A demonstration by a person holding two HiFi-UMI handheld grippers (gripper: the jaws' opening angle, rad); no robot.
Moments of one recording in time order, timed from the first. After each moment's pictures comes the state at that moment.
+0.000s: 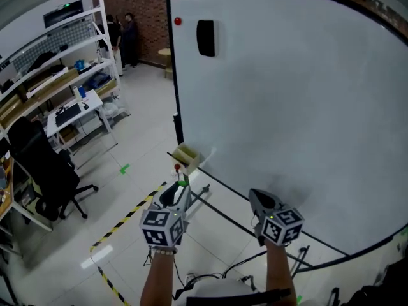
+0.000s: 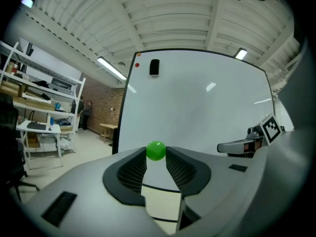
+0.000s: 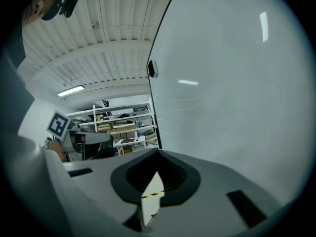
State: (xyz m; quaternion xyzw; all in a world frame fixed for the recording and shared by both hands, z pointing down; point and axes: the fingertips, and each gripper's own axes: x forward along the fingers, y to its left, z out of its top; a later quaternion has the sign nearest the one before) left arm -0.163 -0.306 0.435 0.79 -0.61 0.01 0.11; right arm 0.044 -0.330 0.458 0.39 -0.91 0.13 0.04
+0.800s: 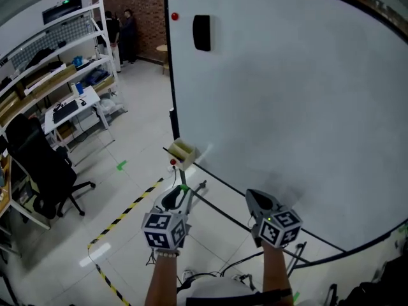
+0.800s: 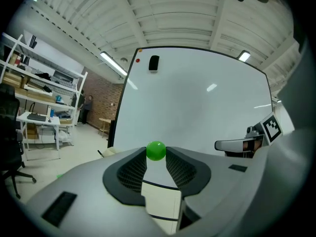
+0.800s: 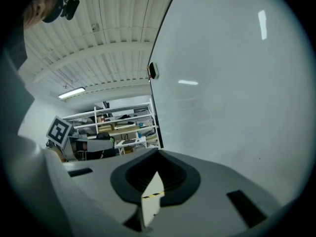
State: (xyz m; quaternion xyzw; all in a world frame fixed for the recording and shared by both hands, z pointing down) left arm -0.141 -0.290 0.455 0.79 -0.60 0.01 0.14; right arm 0.049 -0.311 0.459 0.39 -0.91 0.13 0.03
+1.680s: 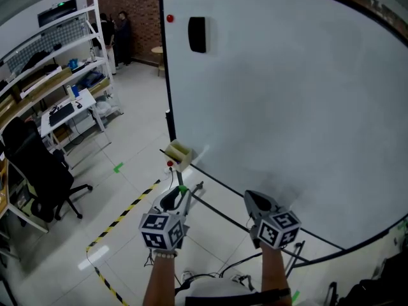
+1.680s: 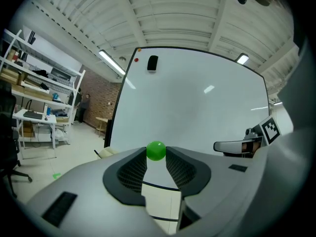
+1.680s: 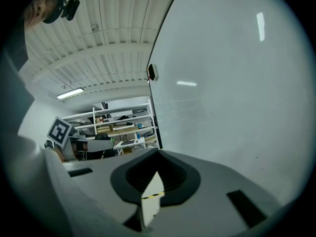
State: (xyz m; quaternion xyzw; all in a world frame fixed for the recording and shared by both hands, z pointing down) left arm -0.136 -0.287 0.453 0.80 -0.59 0.00 0.14; right arm 0.054 -0.303 0.458 0.40 -0.91 0.14 0.02
